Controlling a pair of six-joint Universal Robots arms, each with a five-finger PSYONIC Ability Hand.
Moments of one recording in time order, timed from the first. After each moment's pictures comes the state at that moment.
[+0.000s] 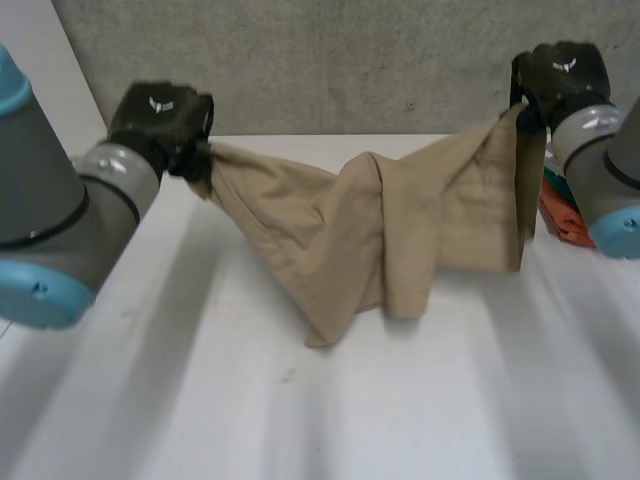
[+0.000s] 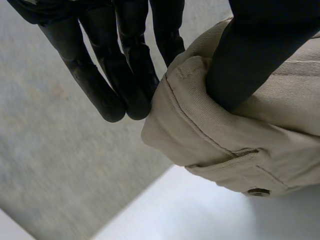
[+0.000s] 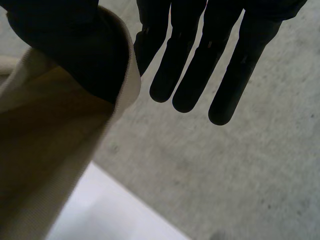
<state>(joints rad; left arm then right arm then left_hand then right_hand) 4.28 -1.88 -1.29 3.16 -1.59 3.48 1.82 -1.00 0.99 -0.12 1.52 2.85 1.15 1.19 1.18 1.20 0.95 1.13 1.18 1.19 1.20 1.02</state>
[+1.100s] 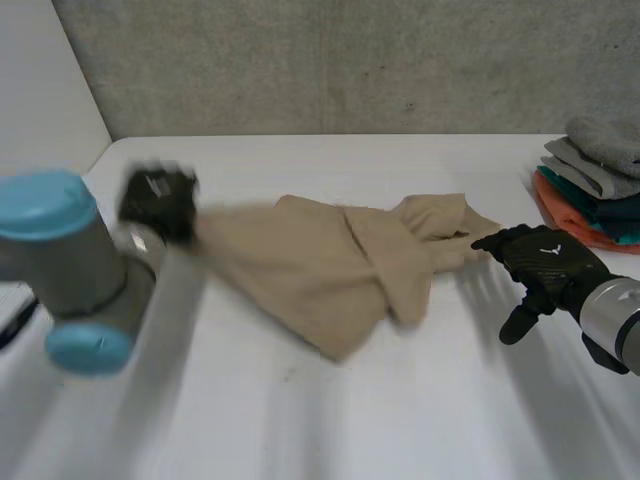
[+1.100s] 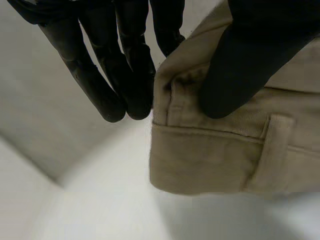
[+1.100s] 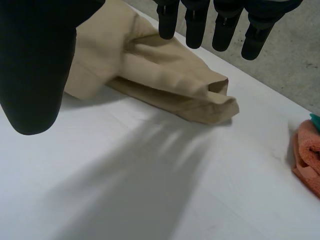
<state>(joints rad) 4.35 -2.02 -1.52 3.49 -1.67 3.51 1.68 -1.39 1.78 0.05 1.24 2.75 1.14 1.20 1.19 1.19 0.96 0.22 0.21 0.21 0.21 0.04</state>
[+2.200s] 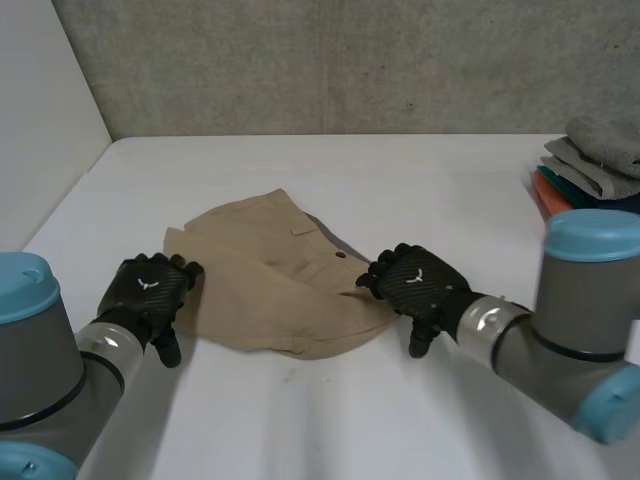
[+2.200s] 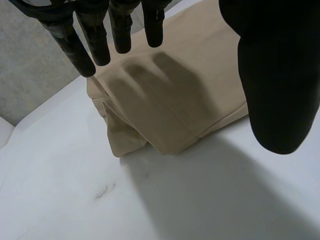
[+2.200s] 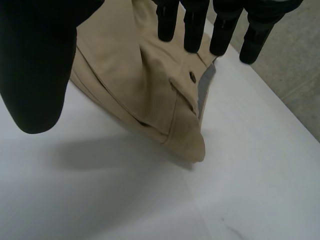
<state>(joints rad) 4.37 -1.80 -1.94 3.36 -1.61 3.51 1.99 -1.08 1.60 -0.07 1.15 2.48 0.19 0.21 0.22 0.20 0.05 0.28 0.29 0.29 0.29 0.12</state>
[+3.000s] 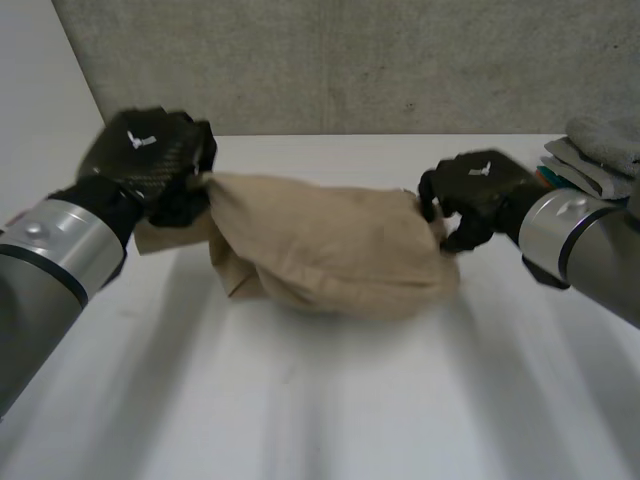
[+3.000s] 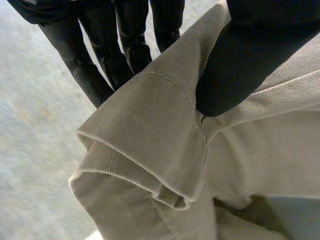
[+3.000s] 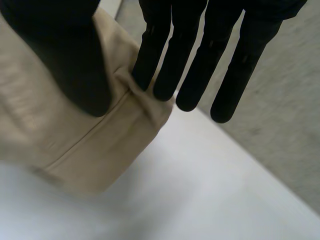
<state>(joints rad) 4.31 -1.55 -1.66 3.23 -1.43 3.40 1.93 -1.28 1.32 0.27 1.27 2.76 1.16 1.20 1.19 1.20 0.98 0.87 0.96 0.97 0.99 0.64</state>
